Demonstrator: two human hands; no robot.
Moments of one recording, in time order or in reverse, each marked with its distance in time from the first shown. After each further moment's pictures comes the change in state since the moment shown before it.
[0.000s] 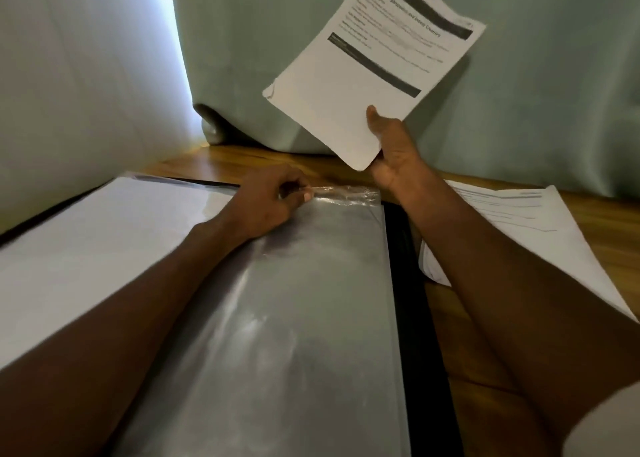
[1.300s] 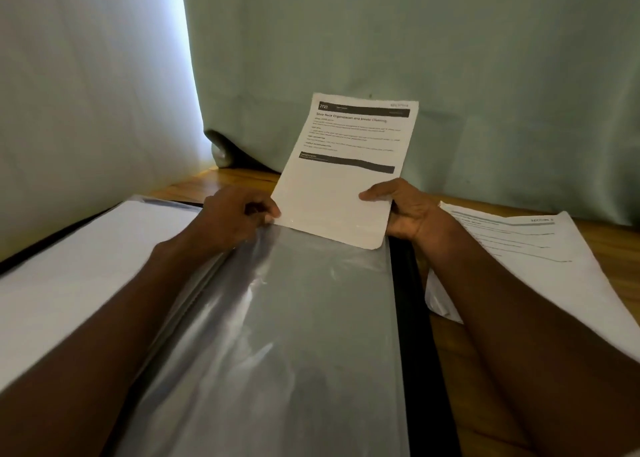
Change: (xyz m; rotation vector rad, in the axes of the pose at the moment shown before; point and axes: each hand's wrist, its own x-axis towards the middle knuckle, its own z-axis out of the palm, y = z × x) left_hand -0.003 -0.029 -0.039 0.086 -0.053 -0.294; right_hand 0.005 0.017 -0.052 -0.119 -0.200 0.362
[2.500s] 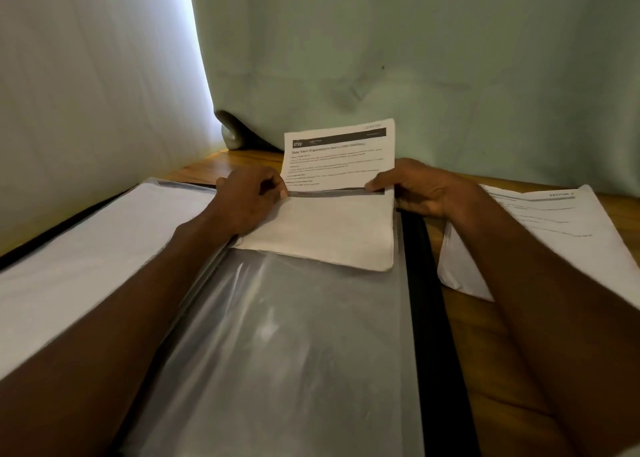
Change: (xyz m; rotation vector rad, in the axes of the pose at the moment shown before) left_hand -0.003 0.013 0.006 0.116 0.062 -0.100; right_hand -0.008 -0.008 -0.003 -0.493 -0.133 -0.009
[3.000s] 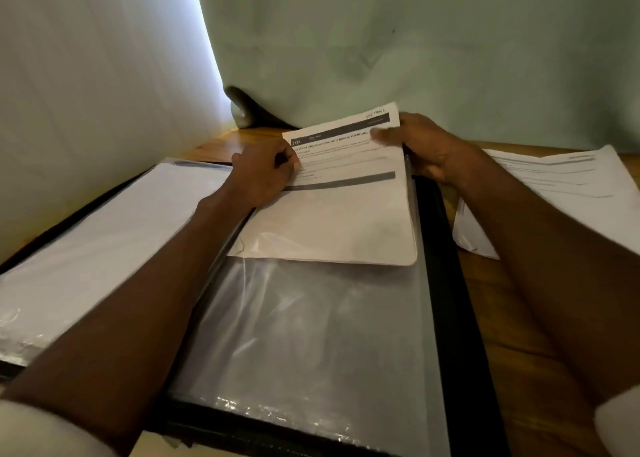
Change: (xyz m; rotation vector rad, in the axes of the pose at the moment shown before) left_hand -0.007 0.006 -0.004 0.003 -0.018 -0.001; right_hand 0.001 -0.006 0.014 -0.019 0.105 -0.145
